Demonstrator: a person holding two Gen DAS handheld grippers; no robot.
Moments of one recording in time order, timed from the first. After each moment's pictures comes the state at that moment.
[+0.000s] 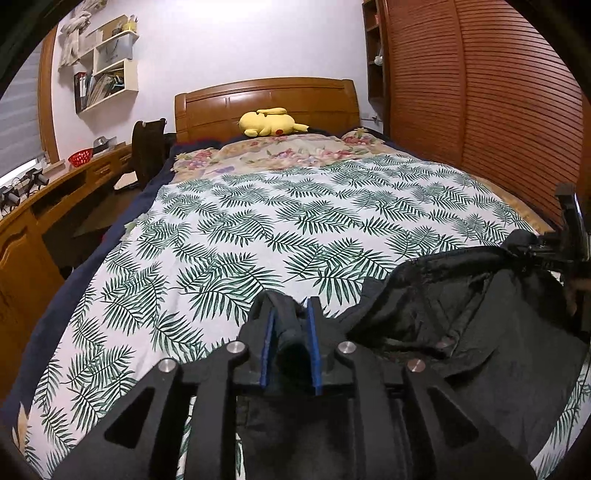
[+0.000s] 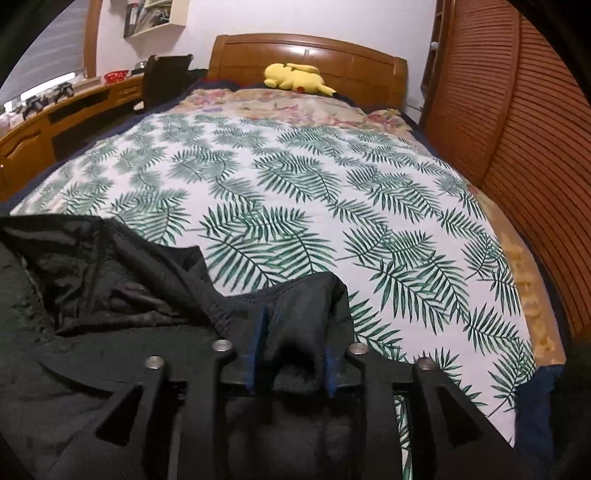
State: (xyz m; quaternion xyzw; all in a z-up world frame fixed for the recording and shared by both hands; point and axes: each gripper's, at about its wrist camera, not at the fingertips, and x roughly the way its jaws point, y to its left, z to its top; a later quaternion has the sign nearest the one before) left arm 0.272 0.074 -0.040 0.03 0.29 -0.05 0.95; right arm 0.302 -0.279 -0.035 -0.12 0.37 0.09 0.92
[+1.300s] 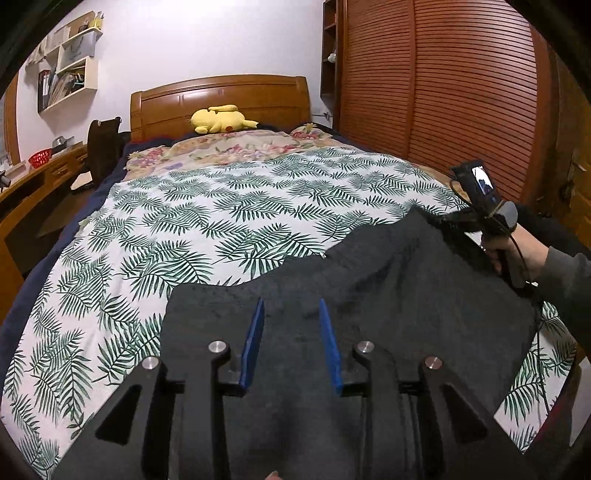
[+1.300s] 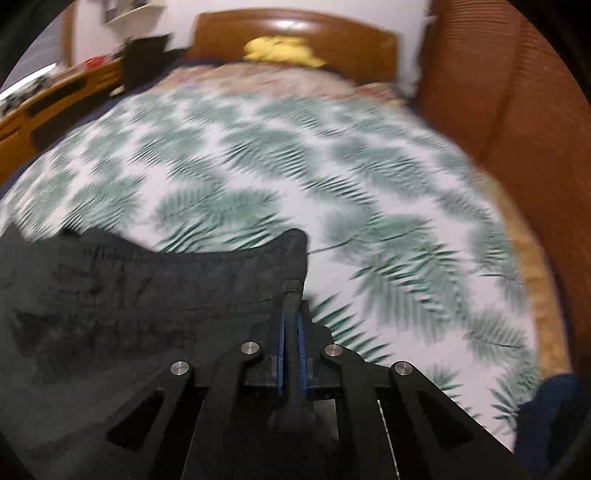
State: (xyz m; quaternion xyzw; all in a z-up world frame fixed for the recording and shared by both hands) left arm 0.228 0.022 -0.043 0.02 0.30 -0.14 0.94; right arm 0.356 -0.303 -0.059 -0.12 0.41 0.04 0.90
